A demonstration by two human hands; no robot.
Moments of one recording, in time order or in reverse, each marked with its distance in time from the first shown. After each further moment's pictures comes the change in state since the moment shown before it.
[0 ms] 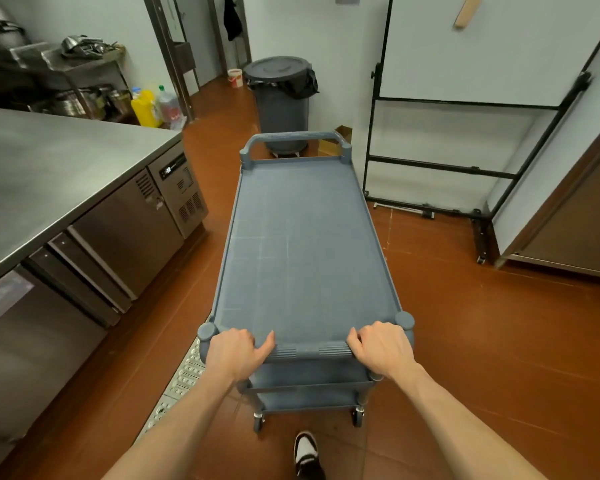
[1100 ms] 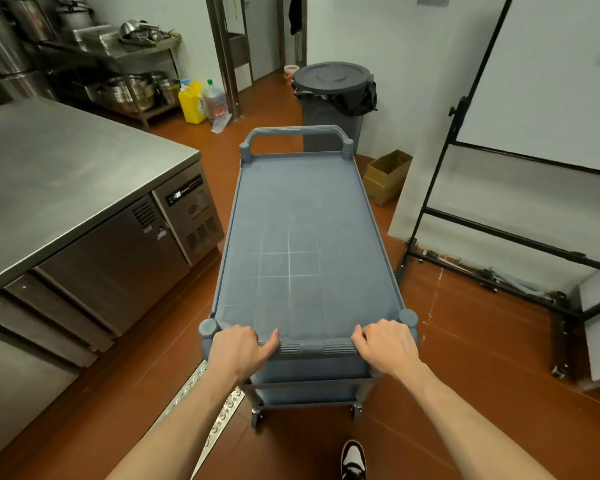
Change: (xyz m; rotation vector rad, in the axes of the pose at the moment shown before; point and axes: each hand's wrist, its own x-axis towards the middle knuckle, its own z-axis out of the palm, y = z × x) left_hand 0.412 0.030 -0.090 -0.068 0.032 -0.184; right_hand 0.479 0.092 -0.048 -0.016 -0.019 -0.198
